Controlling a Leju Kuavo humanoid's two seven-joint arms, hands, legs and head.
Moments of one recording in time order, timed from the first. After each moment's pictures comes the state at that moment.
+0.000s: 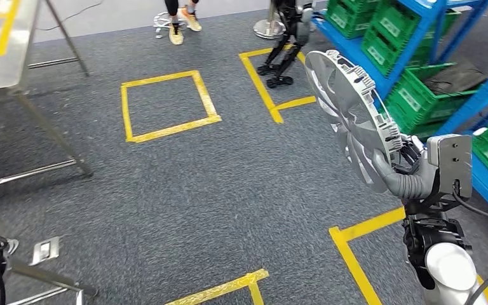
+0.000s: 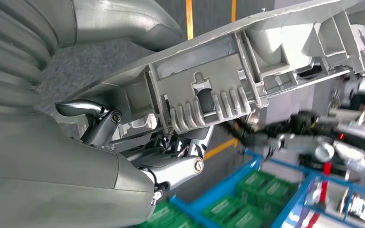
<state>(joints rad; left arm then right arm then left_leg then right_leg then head) 0.02 0.32 0.04 -1.95 0.00 0.44 -0.14 -0.41 -0.37 0.42 -1.83 -0.08 -0.32 0.25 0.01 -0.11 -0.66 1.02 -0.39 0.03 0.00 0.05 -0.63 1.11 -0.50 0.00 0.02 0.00</state>
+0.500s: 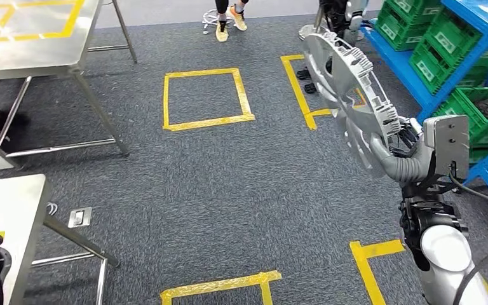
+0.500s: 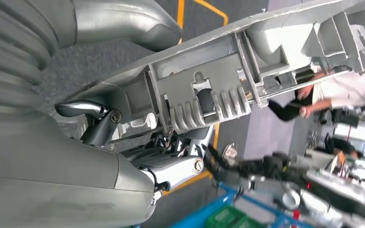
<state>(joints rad) -0.04 0.32 0.01 -1.93 0.03 0.44 -0.15 -0.48 -0.37 0.43 -1.81 -0.05 -0.34 0.27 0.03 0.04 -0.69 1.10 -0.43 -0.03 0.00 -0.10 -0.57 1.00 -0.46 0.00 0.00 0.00</state>
